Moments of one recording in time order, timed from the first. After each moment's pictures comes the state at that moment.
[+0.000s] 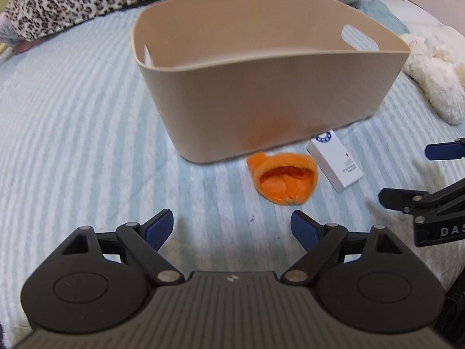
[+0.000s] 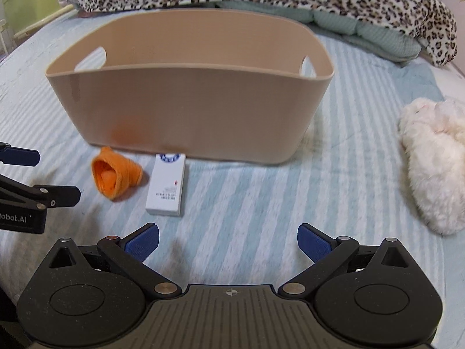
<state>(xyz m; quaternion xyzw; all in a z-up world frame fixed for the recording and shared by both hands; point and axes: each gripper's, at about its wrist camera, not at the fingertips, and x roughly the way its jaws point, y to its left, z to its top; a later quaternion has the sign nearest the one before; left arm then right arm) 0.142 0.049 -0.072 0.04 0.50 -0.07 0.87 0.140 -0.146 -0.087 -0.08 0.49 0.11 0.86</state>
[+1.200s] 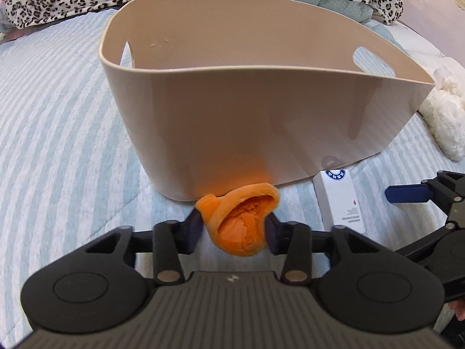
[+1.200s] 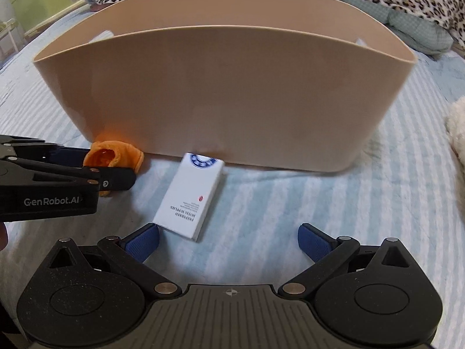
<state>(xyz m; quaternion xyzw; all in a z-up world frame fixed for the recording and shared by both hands) 0.181 0.050 -0.099 -0.01 0.46 -0.08 0.88 0.163 -0.118 -0.118 -0.07 0.49 0.15 0.85</state>
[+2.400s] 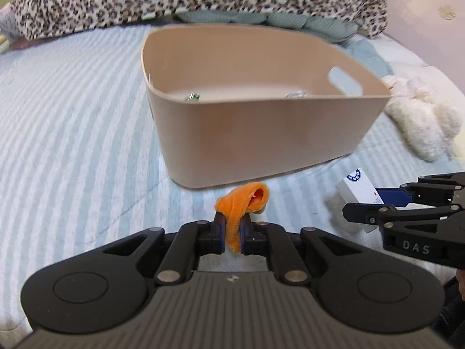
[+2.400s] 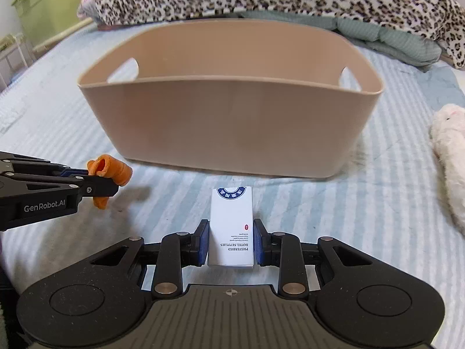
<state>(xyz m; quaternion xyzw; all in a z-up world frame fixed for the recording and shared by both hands) 0.130 0.064 -0.053 -0.02 0.43 -0.10 0.90 0.129 -0.132 -0.068 -0.05 0.46 0.15 0.87</state>
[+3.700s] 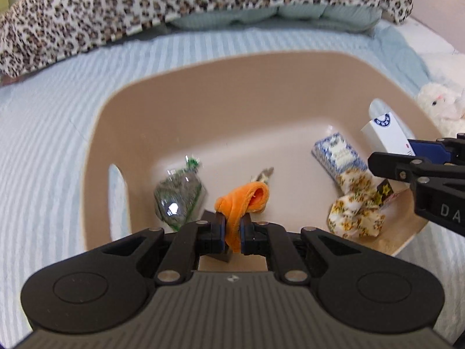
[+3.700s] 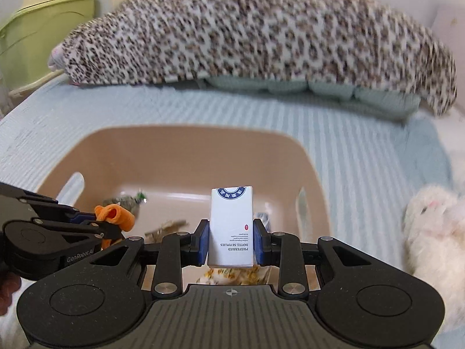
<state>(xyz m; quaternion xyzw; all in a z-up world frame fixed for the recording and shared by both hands) 0.273 0.023 -0.048 0.04 0.47 -0.06 0.88 0.257 -0.139 -0.025 -0.03 0.40 0.11 0.91</state>
